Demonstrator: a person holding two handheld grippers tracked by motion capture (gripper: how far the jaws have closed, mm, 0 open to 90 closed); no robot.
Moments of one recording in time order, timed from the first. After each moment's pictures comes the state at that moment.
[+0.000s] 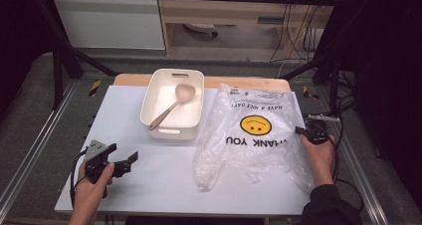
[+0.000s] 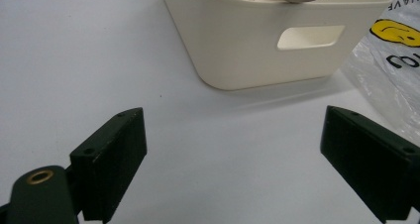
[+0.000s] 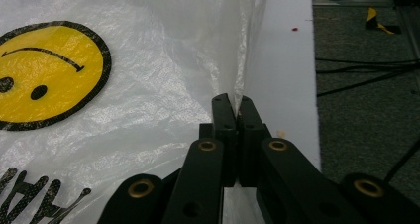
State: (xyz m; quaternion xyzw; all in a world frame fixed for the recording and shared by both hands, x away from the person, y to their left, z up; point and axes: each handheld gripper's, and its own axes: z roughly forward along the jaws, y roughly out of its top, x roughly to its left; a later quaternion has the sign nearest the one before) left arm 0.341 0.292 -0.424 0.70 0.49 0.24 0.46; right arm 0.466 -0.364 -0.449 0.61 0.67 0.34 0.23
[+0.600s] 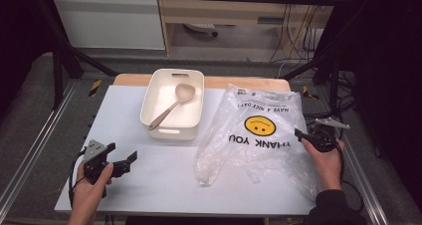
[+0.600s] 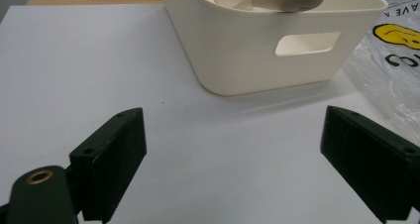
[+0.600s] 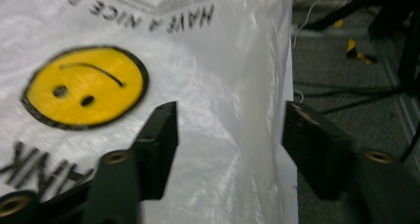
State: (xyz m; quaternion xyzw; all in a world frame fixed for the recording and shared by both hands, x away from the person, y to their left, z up) left arm 0.338 0.292 -0.420 0.70 0.49 0.25 0.46; right arm 0.429 -0.356 -0.422 0.59 0.66 0.36 0.28
